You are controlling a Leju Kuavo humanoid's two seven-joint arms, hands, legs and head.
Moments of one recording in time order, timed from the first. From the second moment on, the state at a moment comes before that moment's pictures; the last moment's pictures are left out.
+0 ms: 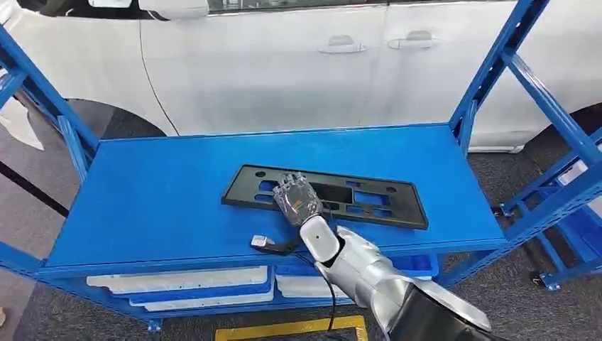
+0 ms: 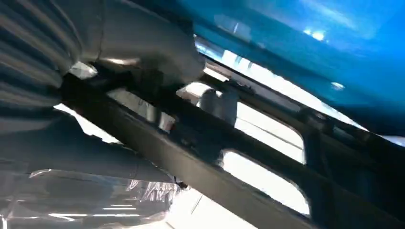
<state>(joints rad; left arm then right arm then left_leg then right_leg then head) -0.09 0.02 1.25 -0.27 1.25 0.04 -0.38 -0.83 0.19 0.98 -0.32 1.56 -0.42 0.39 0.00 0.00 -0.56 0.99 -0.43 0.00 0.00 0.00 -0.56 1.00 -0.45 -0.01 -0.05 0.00</state>
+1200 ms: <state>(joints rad) -0.09 0.03 1.26 -0.27 1.25 0.03 -0.39 -0.83 0.21 0.92 -0.31 1.56 -0.40 0.37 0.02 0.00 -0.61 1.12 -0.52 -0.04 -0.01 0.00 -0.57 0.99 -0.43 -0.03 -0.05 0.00</state>
